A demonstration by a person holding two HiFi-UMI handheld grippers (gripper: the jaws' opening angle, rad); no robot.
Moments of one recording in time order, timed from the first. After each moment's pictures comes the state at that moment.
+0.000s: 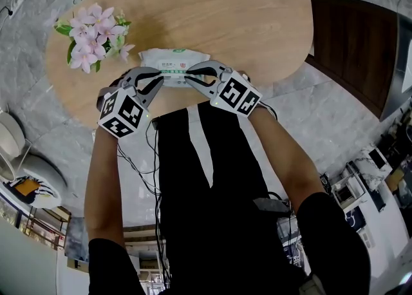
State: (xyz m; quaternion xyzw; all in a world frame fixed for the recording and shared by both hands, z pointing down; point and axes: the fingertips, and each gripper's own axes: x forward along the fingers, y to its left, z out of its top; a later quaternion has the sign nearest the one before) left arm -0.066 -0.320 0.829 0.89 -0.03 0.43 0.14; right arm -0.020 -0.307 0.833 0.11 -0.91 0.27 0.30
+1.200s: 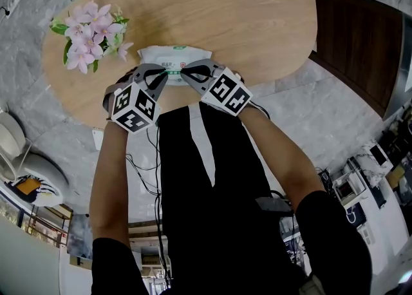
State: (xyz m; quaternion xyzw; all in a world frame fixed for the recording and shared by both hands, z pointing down) left arm -0.060 -0.312 0.864 0.86 -0.03 0.48 0.15; right arm -0.034 -0.305 0.864 0.16 -0.88 0.33 0.31
